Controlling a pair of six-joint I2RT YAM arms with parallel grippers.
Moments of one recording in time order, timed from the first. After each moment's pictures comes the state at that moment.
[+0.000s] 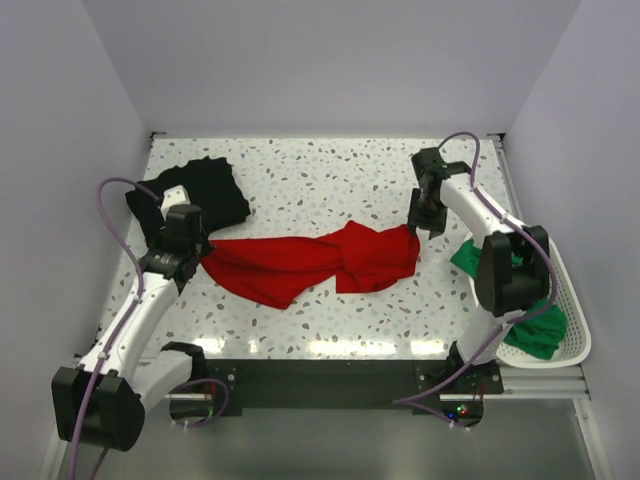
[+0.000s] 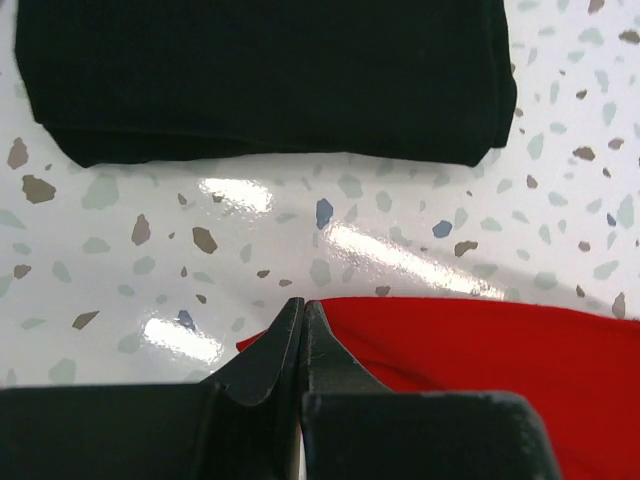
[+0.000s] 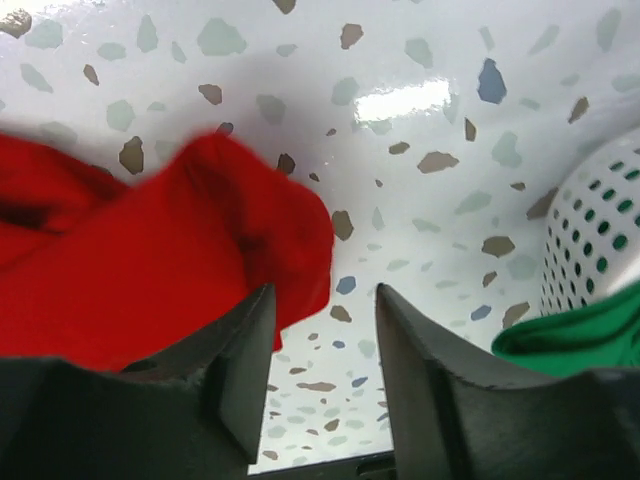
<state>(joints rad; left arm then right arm) -0.15 0.98 0.72 -0.45 -0.38 -0.47 0.22 1.74 1.43 -1.00 0.19 0.43</state>
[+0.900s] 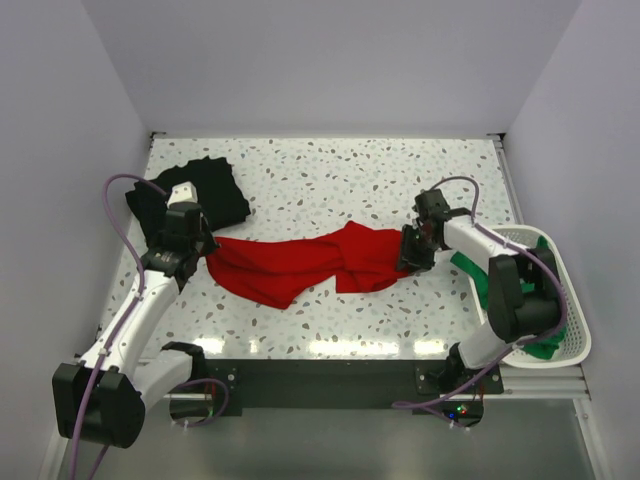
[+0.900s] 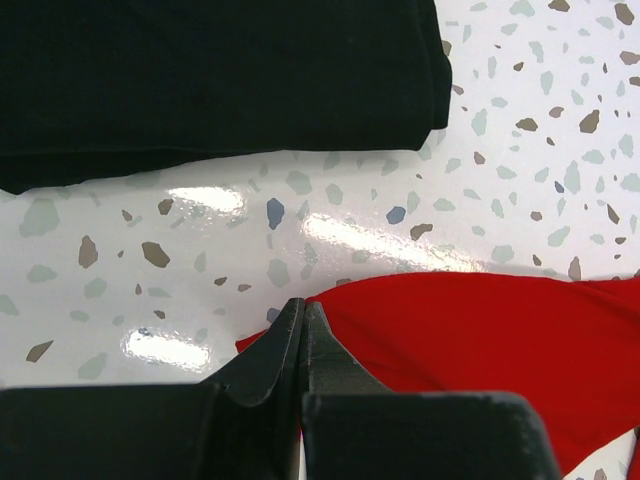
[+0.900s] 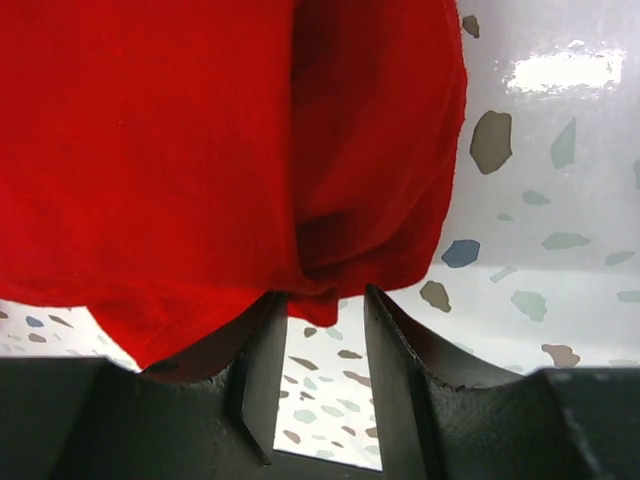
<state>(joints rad) -0.15 1.01 0.73 -0.41 -0.24 -0.41 0.21 1.59 0.96 -0.67 -0.15 0.43</state>
